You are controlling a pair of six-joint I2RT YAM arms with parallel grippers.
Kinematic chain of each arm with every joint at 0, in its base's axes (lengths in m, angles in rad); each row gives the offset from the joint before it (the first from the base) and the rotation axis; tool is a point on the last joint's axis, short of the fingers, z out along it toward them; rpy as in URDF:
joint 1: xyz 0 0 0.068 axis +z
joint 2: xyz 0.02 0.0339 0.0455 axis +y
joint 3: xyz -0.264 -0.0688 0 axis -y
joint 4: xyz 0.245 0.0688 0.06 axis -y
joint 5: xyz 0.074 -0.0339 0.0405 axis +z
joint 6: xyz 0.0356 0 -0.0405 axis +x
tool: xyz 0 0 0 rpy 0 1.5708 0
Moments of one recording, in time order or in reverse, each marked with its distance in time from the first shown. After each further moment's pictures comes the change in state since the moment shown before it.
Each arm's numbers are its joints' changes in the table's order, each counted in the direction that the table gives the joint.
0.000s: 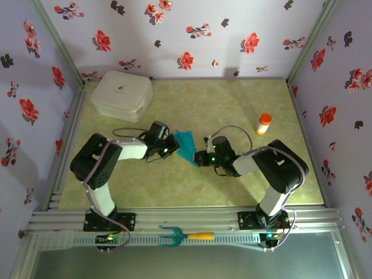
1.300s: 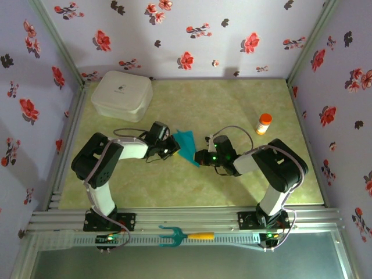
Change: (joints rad) left arm -0.002 0.016 0.008 -0.024 -0.020 -0.001; right arm -0.021 0.009 0.002 0.011 0.042 0.051
